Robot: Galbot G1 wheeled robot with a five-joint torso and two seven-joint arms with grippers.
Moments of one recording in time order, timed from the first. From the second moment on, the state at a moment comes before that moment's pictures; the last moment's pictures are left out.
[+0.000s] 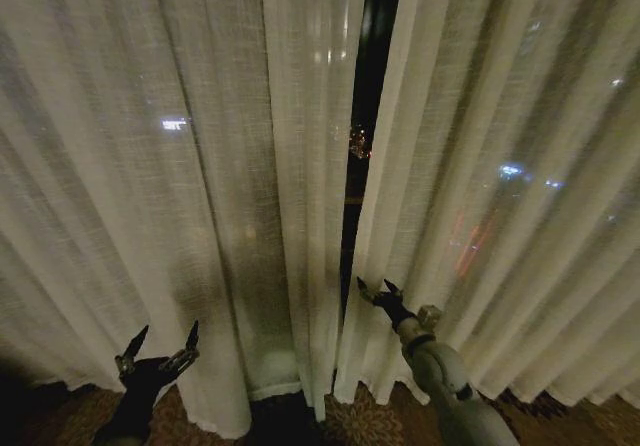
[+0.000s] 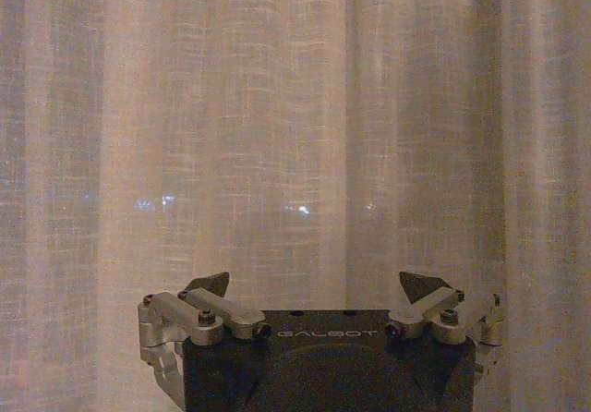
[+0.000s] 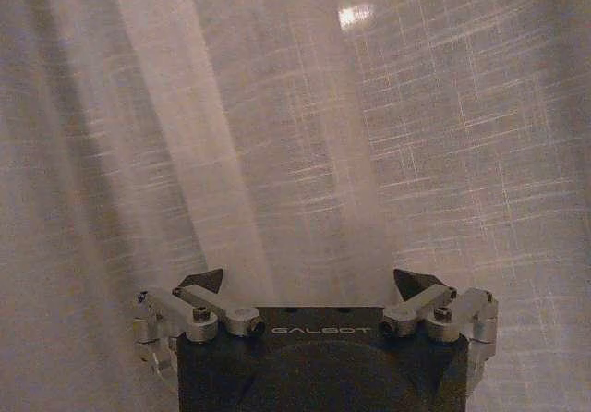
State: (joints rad) left arm 1.92 -1.58 -0.88 -2.48 -0.28 0.04 0.14; right arm -1.09 1.23 0.42 1.88 0.61 -0.28 0.09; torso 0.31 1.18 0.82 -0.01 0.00
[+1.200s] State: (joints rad) left arm 1.88 -1.59 -0.87 -2.47 -0.26 0.07 0.14; right arm -0.98 1.22 0.38 1.78 0.60 -0.25 0.11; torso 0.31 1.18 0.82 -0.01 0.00
